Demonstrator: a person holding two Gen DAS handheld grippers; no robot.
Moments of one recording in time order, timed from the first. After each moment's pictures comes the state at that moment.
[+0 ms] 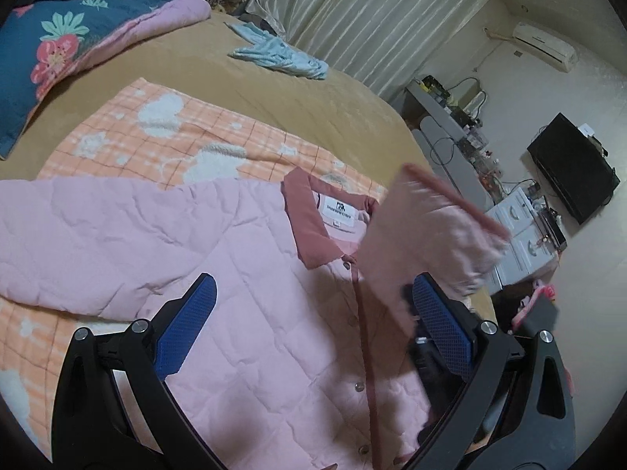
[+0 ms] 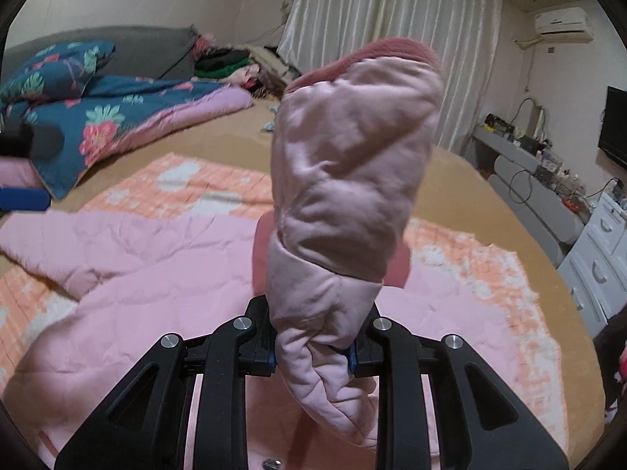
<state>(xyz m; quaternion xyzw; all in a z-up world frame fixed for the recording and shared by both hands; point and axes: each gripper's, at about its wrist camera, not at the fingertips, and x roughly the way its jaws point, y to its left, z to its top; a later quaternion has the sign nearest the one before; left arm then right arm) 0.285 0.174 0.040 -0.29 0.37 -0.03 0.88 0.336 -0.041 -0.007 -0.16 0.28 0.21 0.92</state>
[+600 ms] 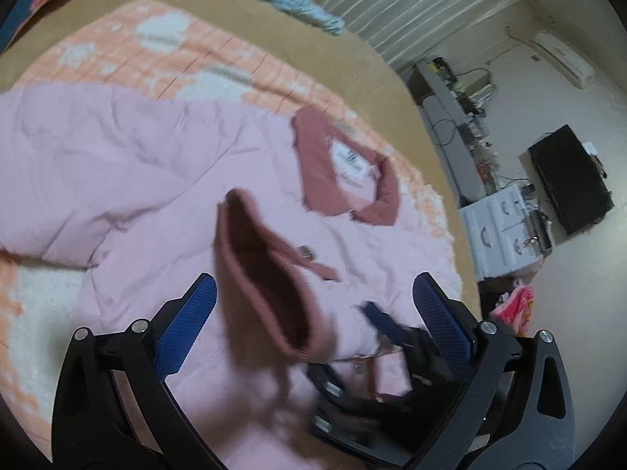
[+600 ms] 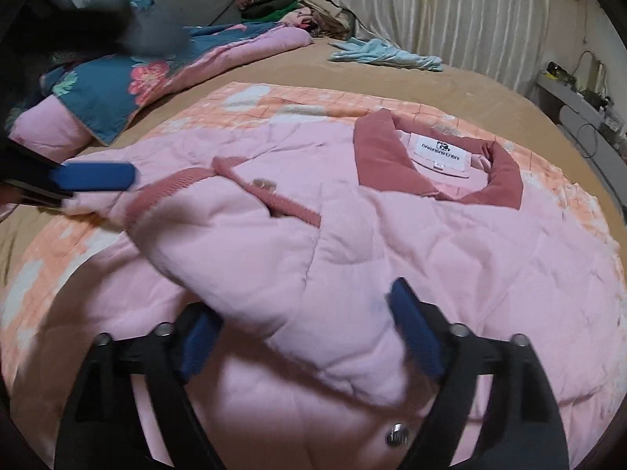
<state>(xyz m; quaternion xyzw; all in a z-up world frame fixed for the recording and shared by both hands) 0.297 0.172 -0.036 -0.36 0.43 -0.05 0.83 0.309 -0.011 -0.070 -0.13 0.38 0.31 0.86</state>
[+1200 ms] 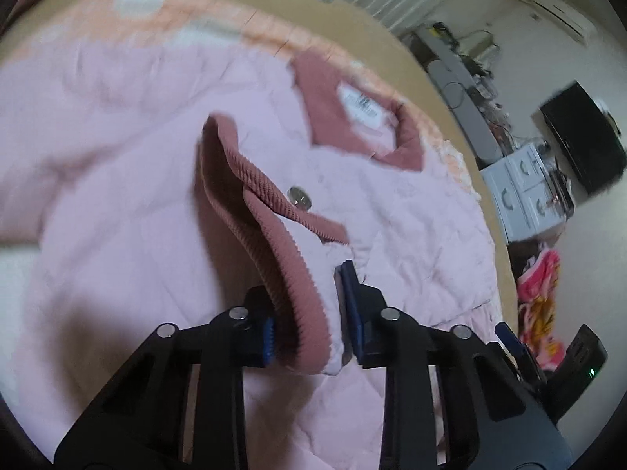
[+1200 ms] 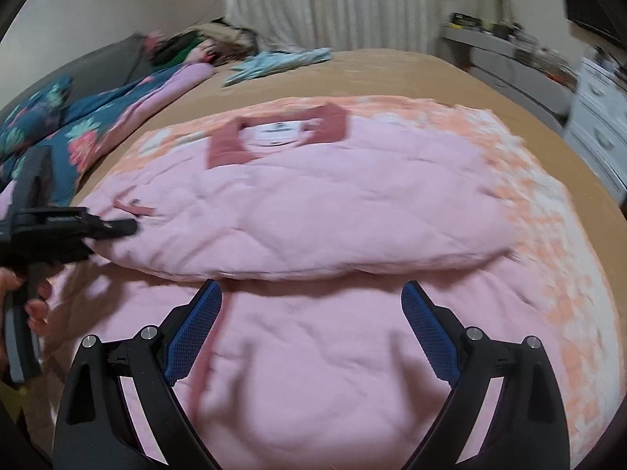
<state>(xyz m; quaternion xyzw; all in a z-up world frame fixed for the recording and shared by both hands) 0.308 0.135 -0.070 -0.29 0.45 -0.07 0.84 0.290 -0.199 -0.055 -0.01 0.39 0.17 0.91</state>
